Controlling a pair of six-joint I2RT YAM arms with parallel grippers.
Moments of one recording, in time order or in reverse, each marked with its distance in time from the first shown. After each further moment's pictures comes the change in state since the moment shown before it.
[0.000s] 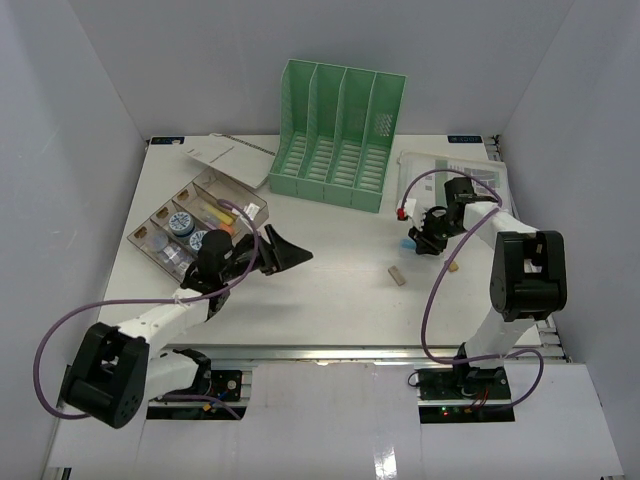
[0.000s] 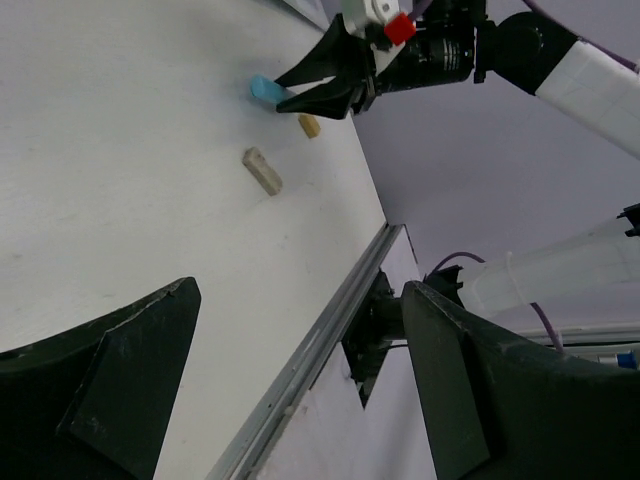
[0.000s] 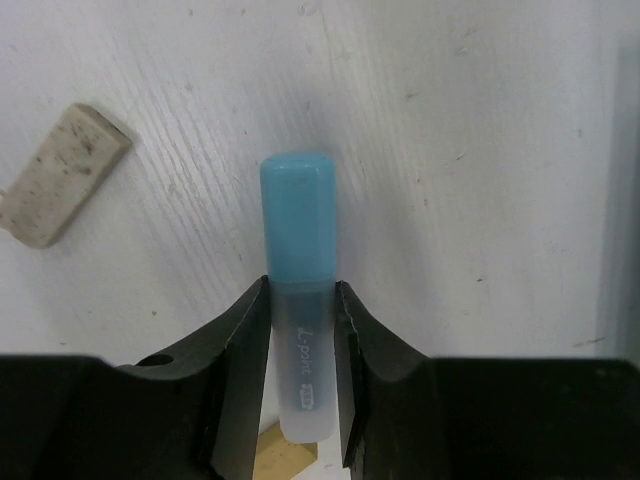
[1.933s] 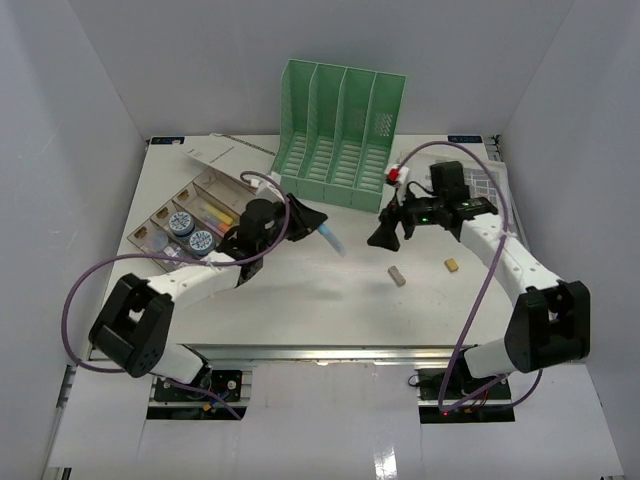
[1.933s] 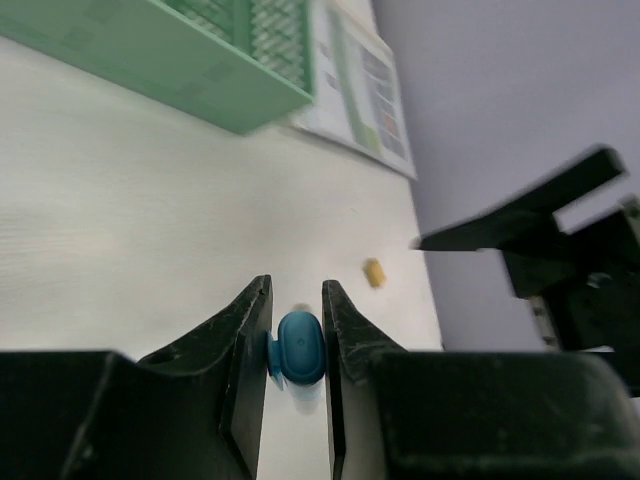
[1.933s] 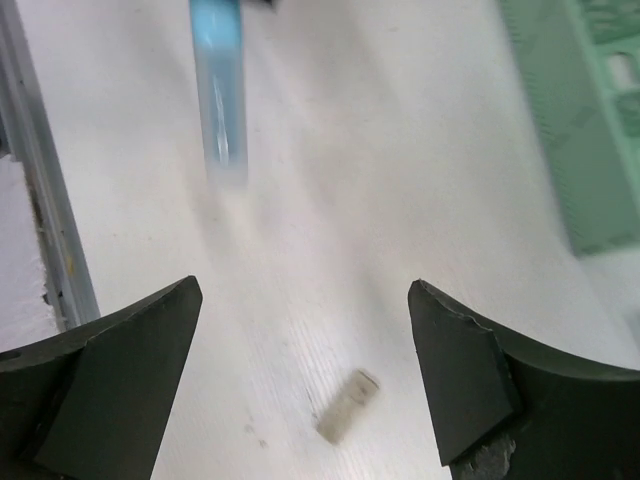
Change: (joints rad) left arm -0.234 0.318 0.373 -0.116 -0.575 0.004; right arm 0.212 -0.330 0.012 0.160 -0.333 0.744
